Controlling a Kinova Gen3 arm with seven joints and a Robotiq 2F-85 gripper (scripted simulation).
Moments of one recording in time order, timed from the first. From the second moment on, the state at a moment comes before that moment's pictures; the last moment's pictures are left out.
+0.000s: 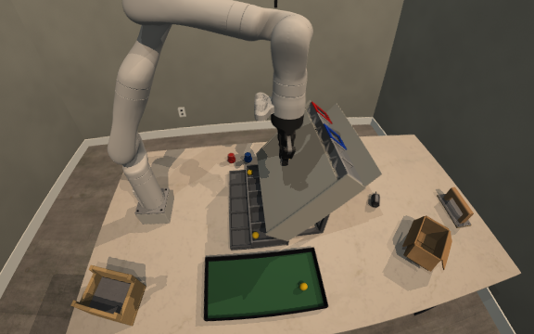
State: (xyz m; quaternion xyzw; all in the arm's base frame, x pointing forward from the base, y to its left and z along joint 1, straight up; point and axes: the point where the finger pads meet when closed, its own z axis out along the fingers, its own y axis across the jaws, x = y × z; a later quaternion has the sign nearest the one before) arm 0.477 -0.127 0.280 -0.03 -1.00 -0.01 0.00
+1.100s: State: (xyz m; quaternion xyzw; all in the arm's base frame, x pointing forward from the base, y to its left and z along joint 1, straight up) arm 0.602 -0.084 0.325 -0.02 -1.00 0.00 -0.04
